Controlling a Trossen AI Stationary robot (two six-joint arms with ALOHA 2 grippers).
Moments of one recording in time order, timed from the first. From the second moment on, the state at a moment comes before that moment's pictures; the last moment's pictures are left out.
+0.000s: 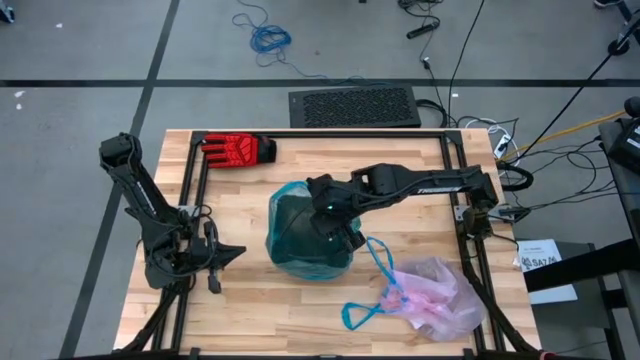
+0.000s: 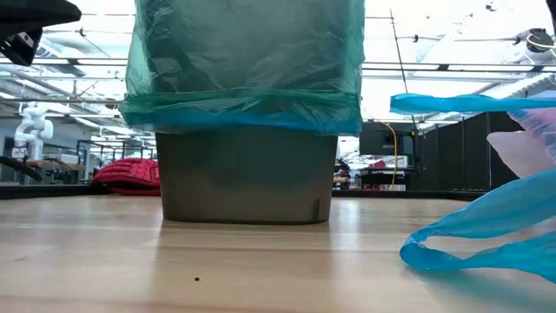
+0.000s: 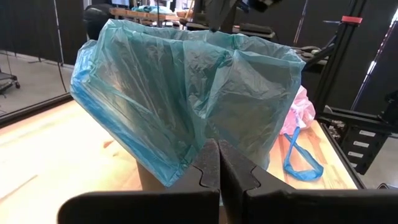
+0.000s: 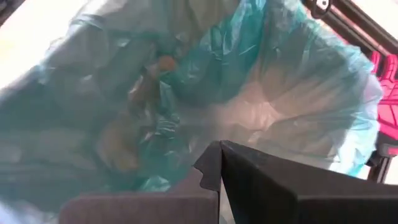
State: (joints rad) left arm -1.12 0.95 0.30 0.32 -1.31 -0.47; right arm 0.11 1.93 2.12 -1.19 0.00 -0.47
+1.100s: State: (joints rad) left arm -1.12 0.95 0.30 0.31 -1.31 -0.47; right arm 0.06 2.07 2.11 -0.78 -0.05 -0.68
